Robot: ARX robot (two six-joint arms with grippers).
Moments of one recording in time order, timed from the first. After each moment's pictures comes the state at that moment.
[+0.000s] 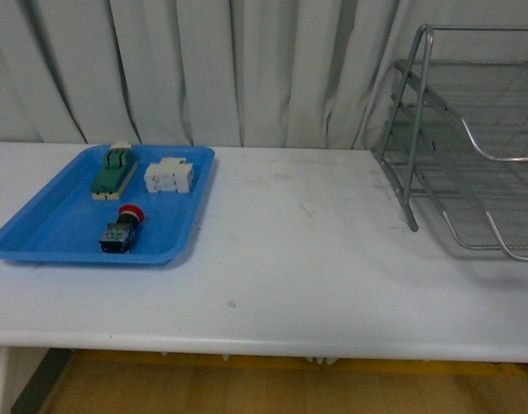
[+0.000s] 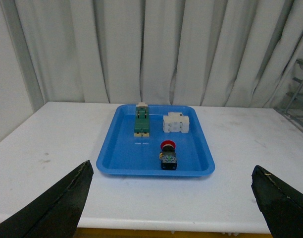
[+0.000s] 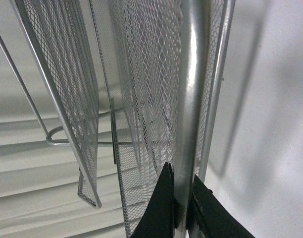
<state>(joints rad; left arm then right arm) 0.00 0.01 0.01 0.00 0.00 0.00 -0.52 2.33 0.72 1.34 -0.60 1.44</state>
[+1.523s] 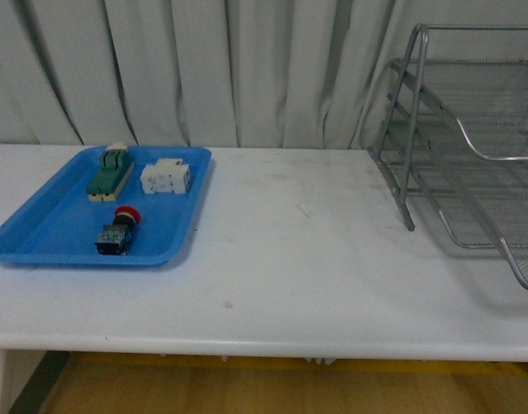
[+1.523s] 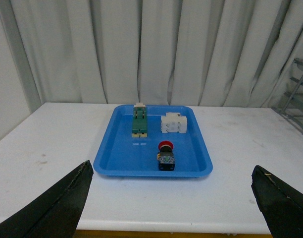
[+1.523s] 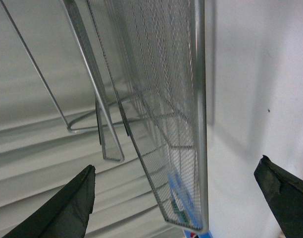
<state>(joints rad) 0.00 0.01 0.01 0.00 0.00 0.00 -0.61 2.00 0.40 1.29 -0.69 1.50</state>
